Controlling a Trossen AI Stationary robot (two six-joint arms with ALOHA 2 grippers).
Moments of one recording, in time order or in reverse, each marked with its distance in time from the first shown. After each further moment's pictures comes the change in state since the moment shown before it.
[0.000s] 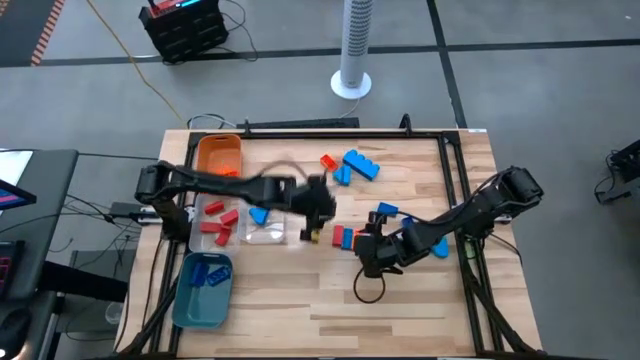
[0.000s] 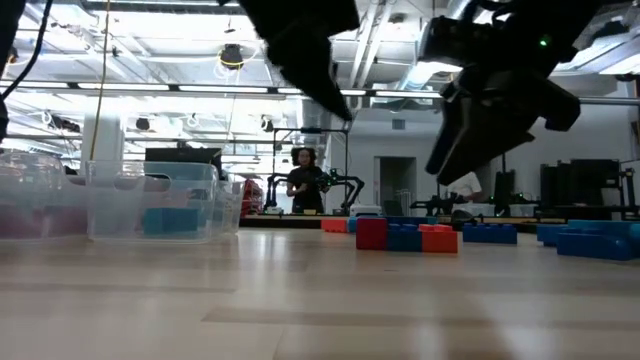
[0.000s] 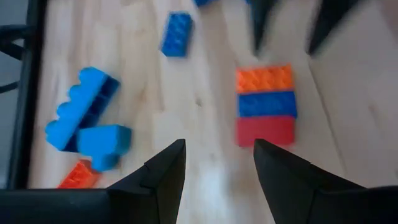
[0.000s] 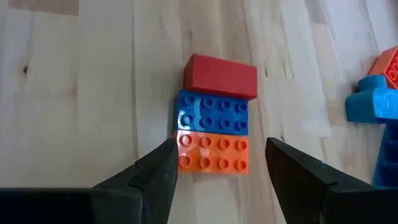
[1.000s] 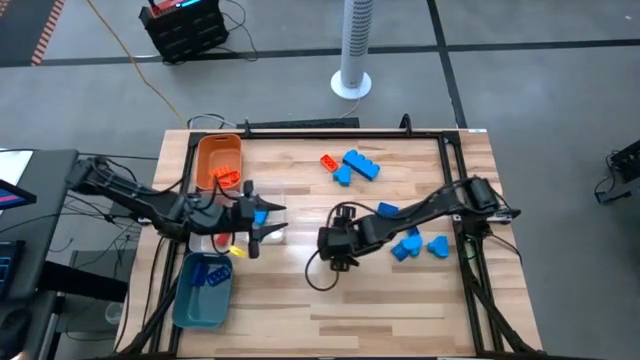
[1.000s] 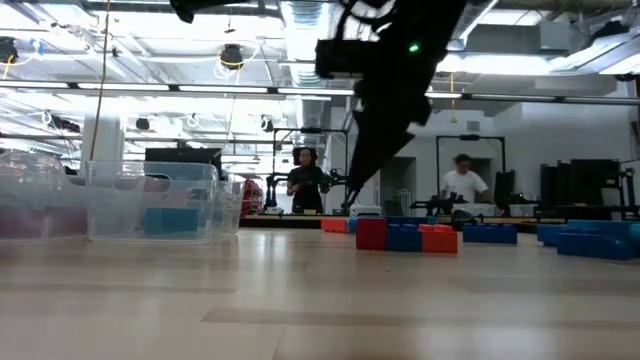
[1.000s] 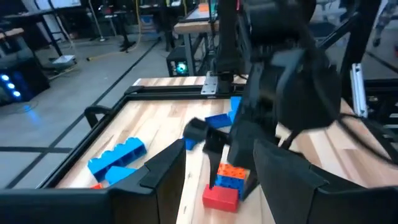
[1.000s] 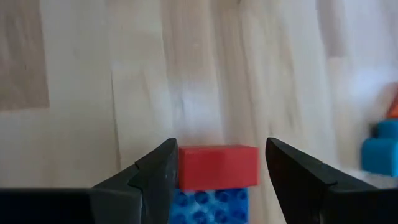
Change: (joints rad) left arm -0.316 -0.753 -0.639 0.530 -0.338 -0.287; right arm -0.161 0.338 0.462 -0.203 -0.116 -0.035
